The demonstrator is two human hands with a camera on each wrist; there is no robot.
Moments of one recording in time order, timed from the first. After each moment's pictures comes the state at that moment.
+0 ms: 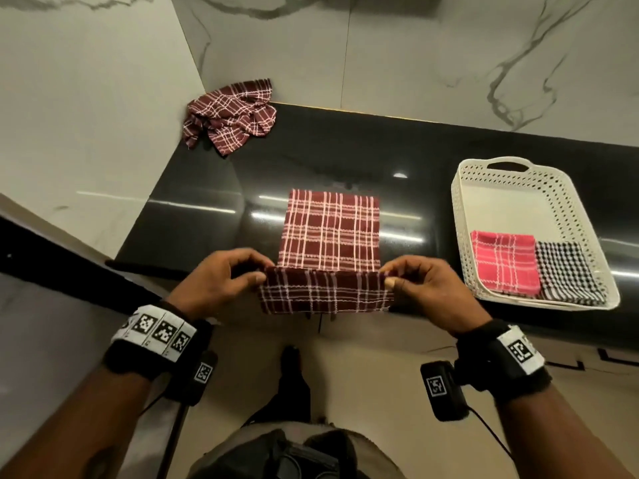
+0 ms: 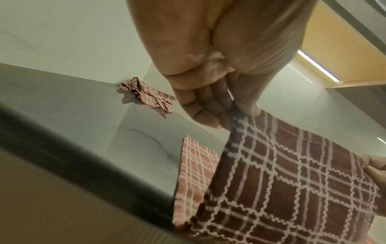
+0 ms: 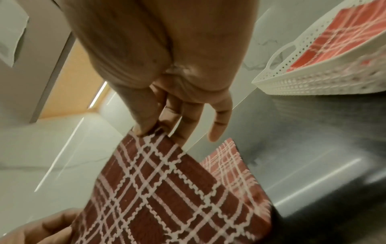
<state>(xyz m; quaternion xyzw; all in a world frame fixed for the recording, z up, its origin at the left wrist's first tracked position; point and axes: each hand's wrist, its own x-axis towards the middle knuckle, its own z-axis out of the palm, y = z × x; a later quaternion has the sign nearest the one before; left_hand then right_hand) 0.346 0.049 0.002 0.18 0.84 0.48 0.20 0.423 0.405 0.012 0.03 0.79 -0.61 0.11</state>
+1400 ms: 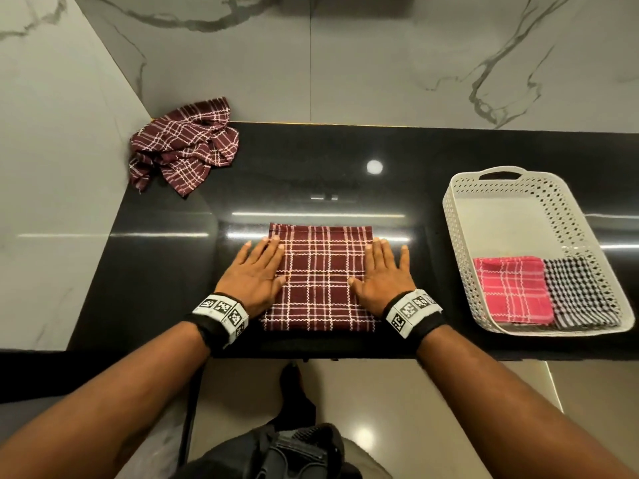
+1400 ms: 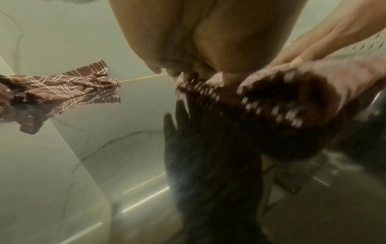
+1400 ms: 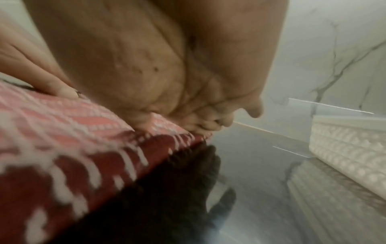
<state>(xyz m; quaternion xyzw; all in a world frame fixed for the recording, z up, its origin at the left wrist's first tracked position) 0.190 0.118 -0.110 0.33 0.93 -0.06 0.13 0.274 0.388 -0.092 0.08 0.96 0.00 0.25</state>
